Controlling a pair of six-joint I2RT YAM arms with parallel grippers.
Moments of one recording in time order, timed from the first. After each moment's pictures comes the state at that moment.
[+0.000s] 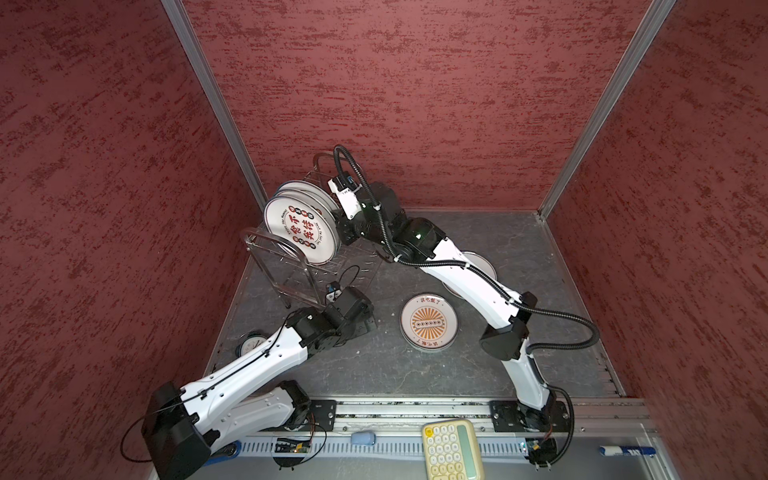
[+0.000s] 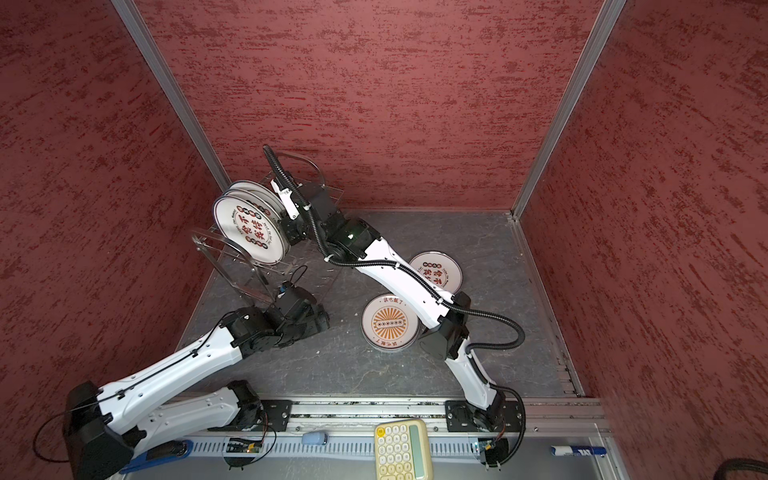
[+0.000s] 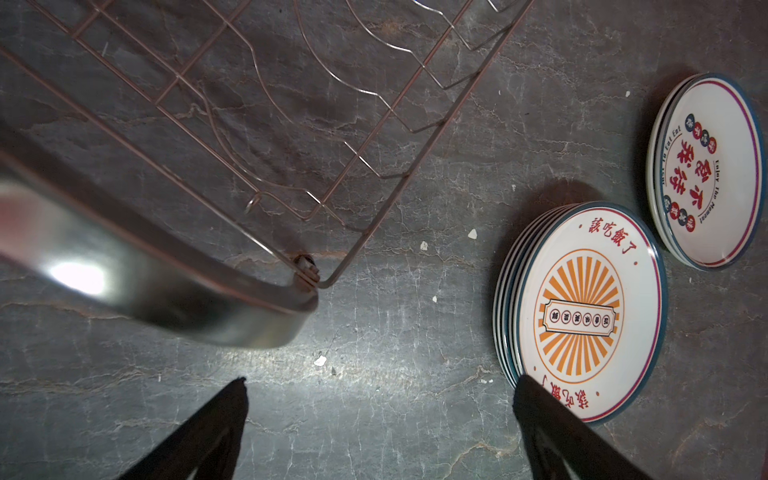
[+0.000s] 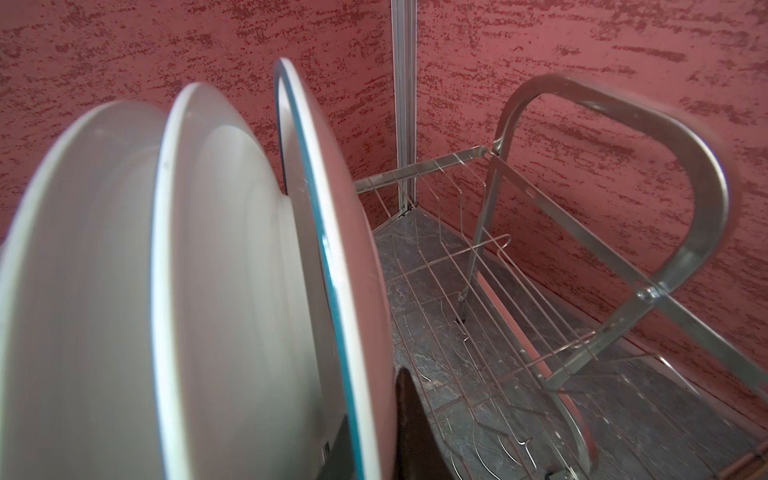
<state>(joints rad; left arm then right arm) -0.78 1.01 0.79 -0.86 -0.22 -1.07 0.96 2.17 2.53 -0.66 0.09 0.13</state>
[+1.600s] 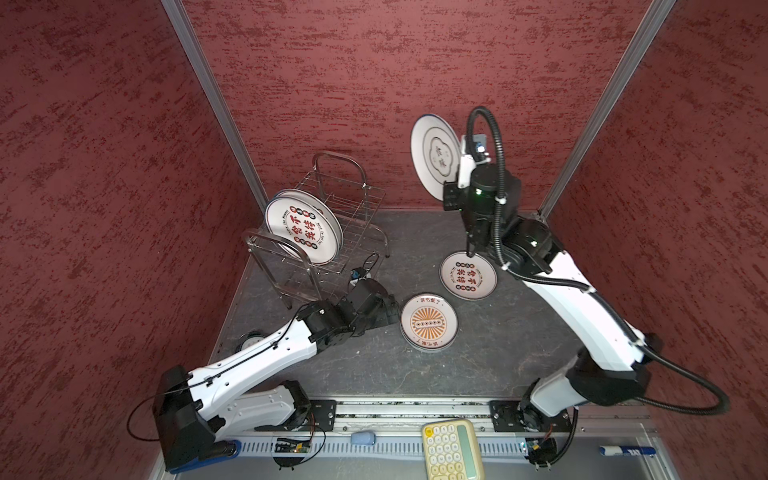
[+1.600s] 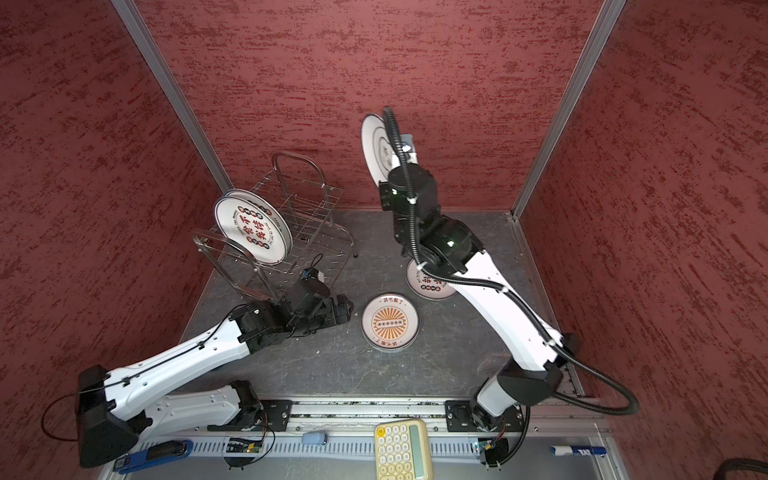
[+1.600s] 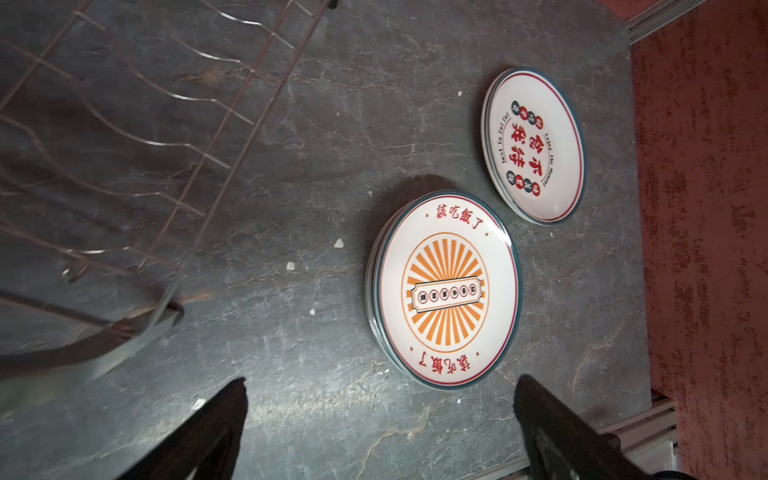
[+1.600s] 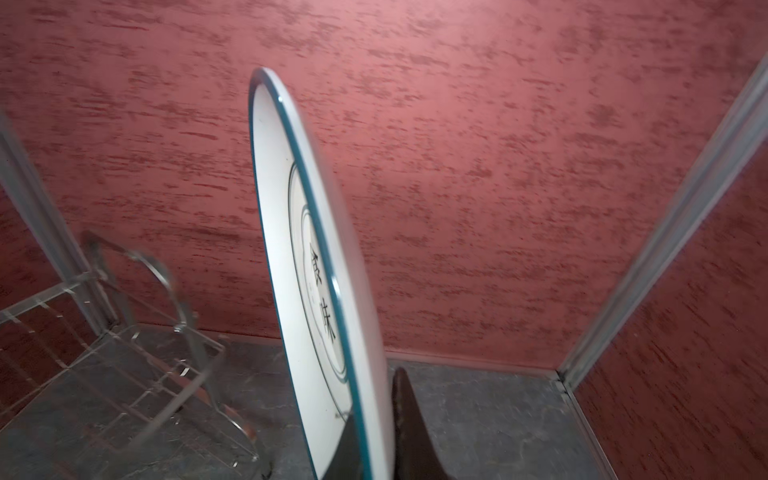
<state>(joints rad) -0.90 1.13 0.93 -0.66 -0.19 -0.97 0.72 1.48 1.91 -0.57 0.72 0.07</state>
